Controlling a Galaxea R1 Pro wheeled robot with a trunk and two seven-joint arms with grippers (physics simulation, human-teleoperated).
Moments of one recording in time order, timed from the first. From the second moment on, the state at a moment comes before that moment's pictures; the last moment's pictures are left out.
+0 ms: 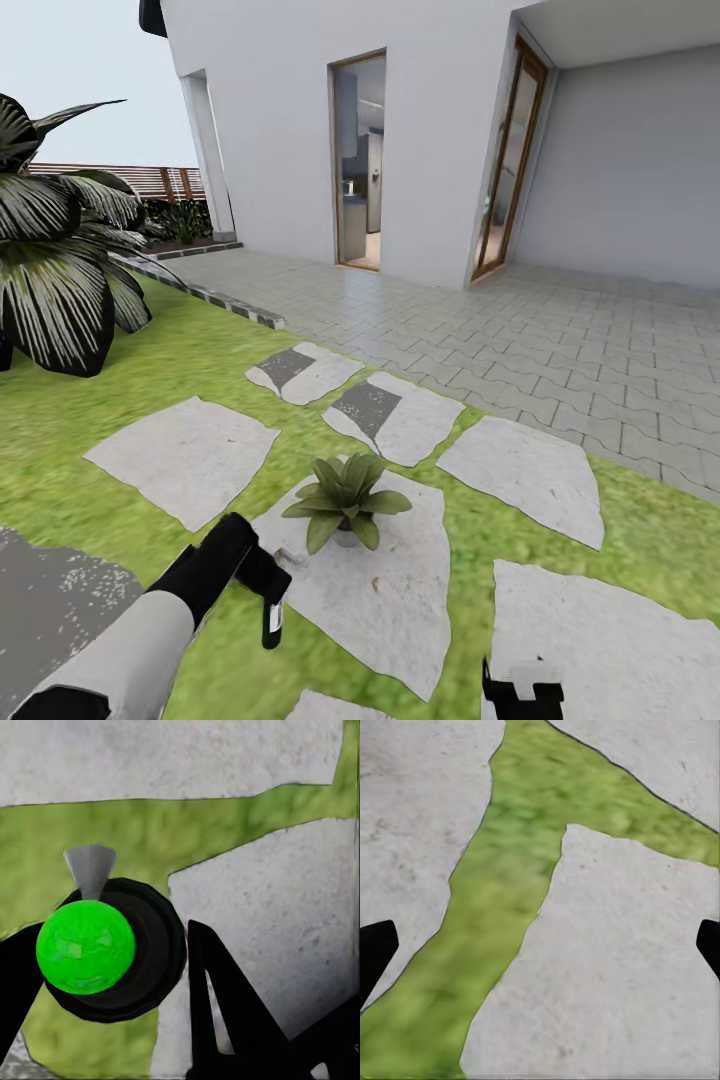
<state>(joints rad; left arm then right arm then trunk) -0.73 0.00 -0.16 -0.60 -0.55 0.82 -0.78 -0.40 0.00 -0.26 -0.09 0.45 -0.60 -0.30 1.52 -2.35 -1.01</state>
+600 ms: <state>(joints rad) -0.91 0.01 -0.39 -0.58 -0.56 1.00 -1.09 -0.40 0.00 -0.26 -0.07 0.45 -0.60 -0.31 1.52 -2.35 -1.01</state>
